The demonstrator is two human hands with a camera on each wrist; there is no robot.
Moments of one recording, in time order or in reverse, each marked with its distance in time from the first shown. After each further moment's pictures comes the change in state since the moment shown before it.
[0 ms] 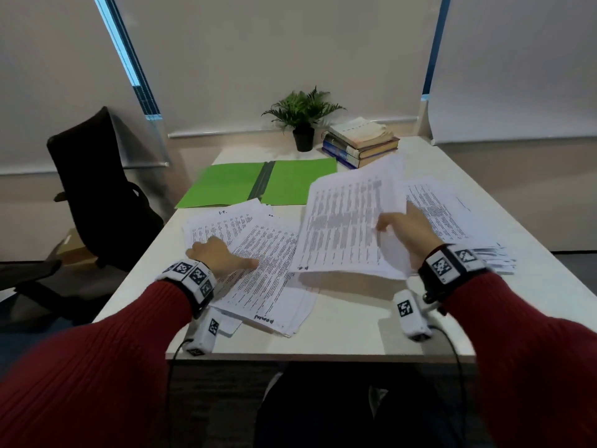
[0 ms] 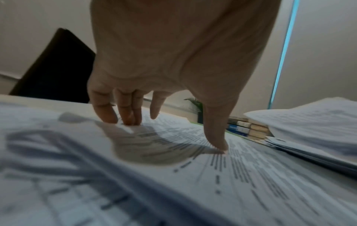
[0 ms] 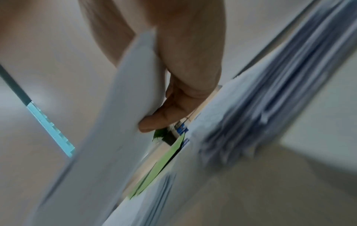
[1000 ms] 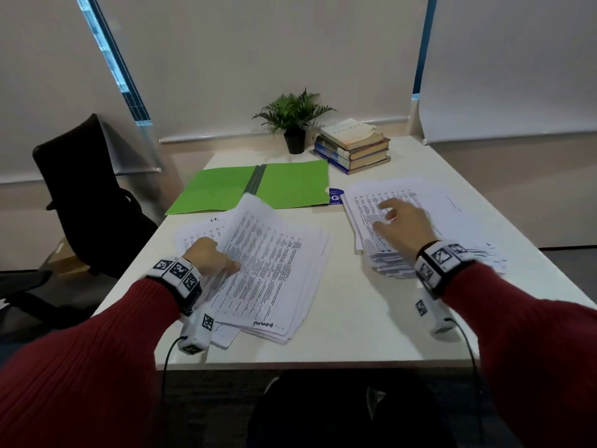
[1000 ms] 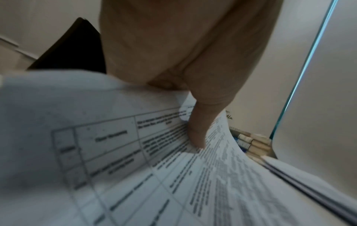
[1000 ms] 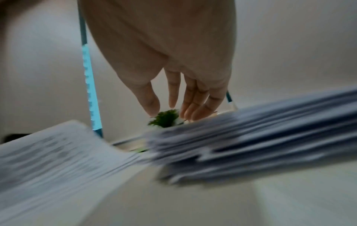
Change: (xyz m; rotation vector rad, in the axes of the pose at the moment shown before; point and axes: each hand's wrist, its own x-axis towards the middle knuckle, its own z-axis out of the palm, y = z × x) left_hand -0.012 0.019 -0.023 -0.313 -0.108 0.050; right_hand 0.028 0.012 -0.025 -0.669 0.077 -0.255
